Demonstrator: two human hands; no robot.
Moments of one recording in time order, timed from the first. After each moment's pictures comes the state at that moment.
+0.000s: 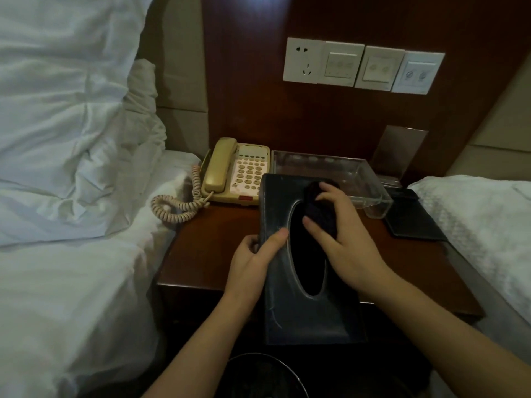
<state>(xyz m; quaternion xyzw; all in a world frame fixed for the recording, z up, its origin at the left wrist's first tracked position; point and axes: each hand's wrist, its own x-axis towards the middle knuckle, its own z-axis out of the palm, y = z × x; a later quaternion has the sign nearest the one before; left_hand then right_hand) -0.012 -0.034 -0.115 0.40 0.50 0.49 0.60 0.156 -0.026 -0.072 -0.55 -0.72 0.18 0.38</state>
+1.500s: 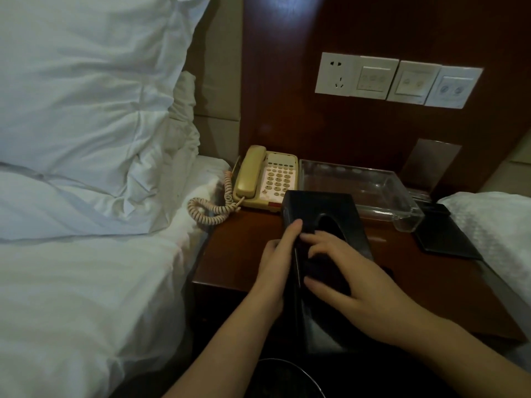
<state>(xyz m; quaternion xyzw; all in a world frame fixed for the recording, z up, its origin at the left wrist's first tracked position) -0.023 -0.019 -0.116 0.30 0.49 0.45 0.68 0.131 -0.069 -0.064 -0.46 -0.85 0.18 0.19</state>
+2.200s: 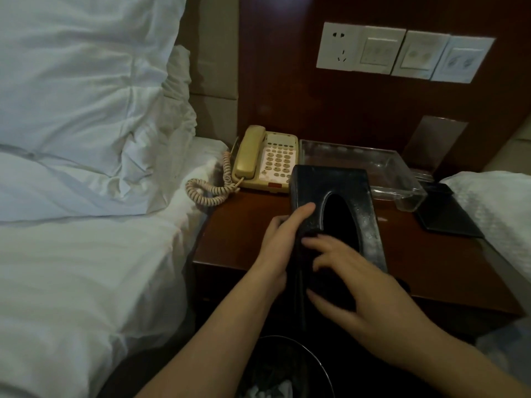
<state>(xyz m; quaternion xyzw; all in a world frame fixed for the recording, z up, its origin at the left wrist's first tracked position) -0.019 -0.023 -0.110 0.28 0.47 0.47 0.70 0.127 -0.104 -0.074 -0.46 -0.86 0.14 0.17</state>
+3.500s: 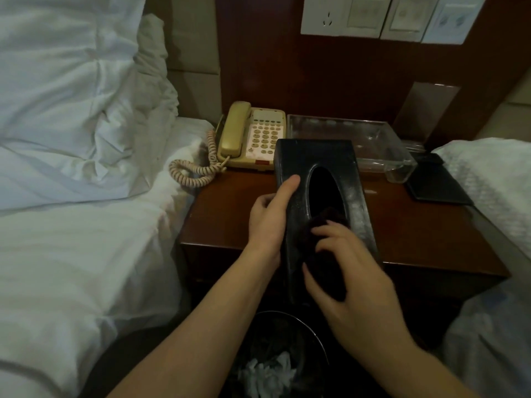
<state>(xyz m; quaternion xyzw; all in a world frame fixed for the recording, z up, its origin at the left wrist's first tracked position) -0.011 -0.026 -0.113 0.29 0.51 0.50 0.64 0.111 -0.135 -0.108 -0.55 -0.76 0.09 0.34</state>
